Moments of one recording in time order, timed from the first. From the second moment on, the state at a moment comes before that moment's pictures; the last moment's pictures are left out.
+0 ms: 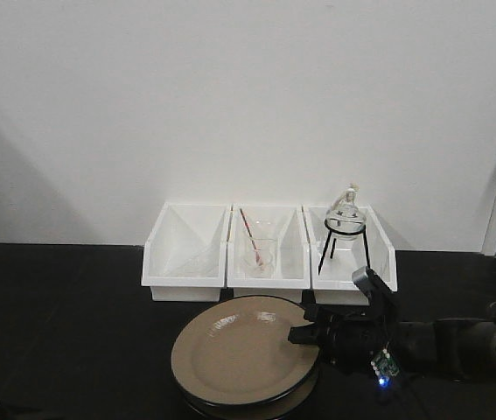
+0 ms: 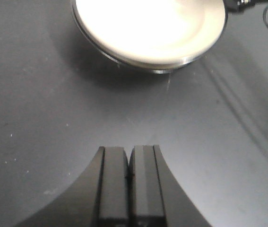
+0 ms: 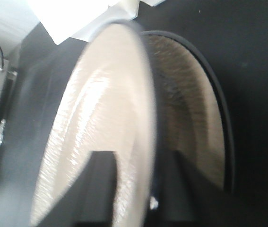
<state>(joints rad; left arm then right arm) -0.01 1.17 -0.70 -0.99 0.72 1.02 0.13 2.08 -1.25 1.70 0.65 -1.11</state>
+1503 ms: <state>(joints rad) -0.01 1.17 -0.70 -0.91 0.79 0.87 0.13 1.62 -1.25 1.11 0.33 -1.22</state>
